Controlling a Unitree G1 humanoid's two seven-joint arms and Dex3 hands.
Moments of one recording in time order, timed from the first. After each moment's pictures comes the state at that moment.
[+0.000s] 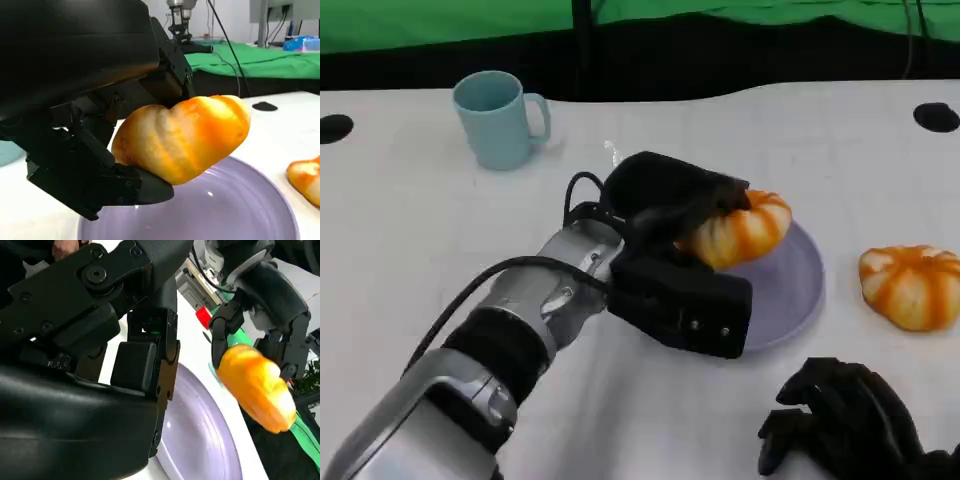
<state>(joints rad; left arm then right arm) -0.88 0.05 -0.59 0.92 0.81 -0.28 0.18 0.00 0.07 -0.11 0.31 0.45 0.10 0.59</state>
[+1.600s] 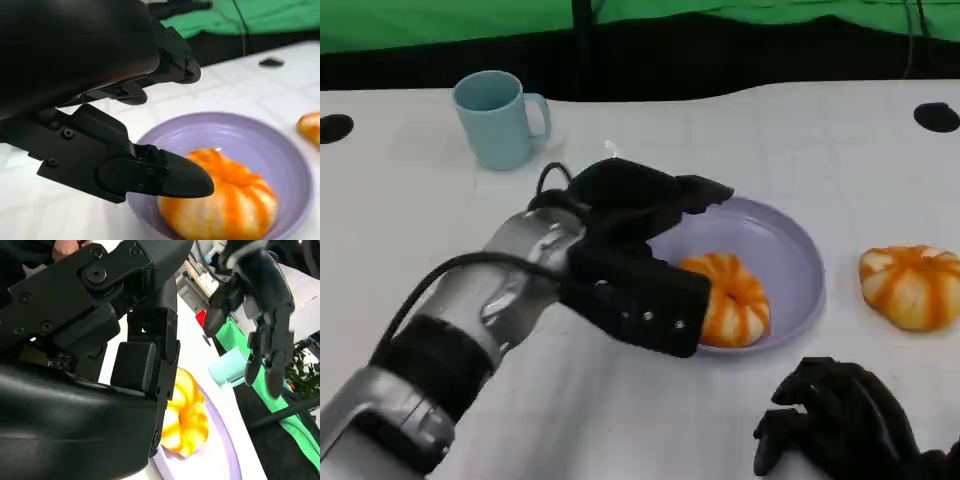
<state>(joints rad) -0.77 0.22 -0.55 0.60 0.70 -0.27 -0.12 0.01 0.08 -0.10 0.30 0.45 0.11 0.58</state>
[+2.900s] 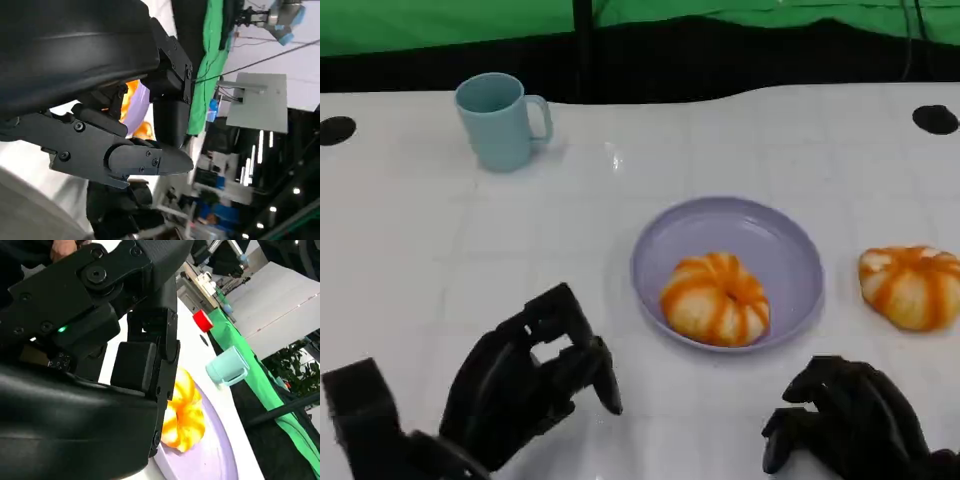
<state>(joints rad) 0.03 0.08 -0.10 0.17 -0.57 -0.14 -0.57 0.01 0.07 -0.12 0.29 0.46 0.13 0.59</state>
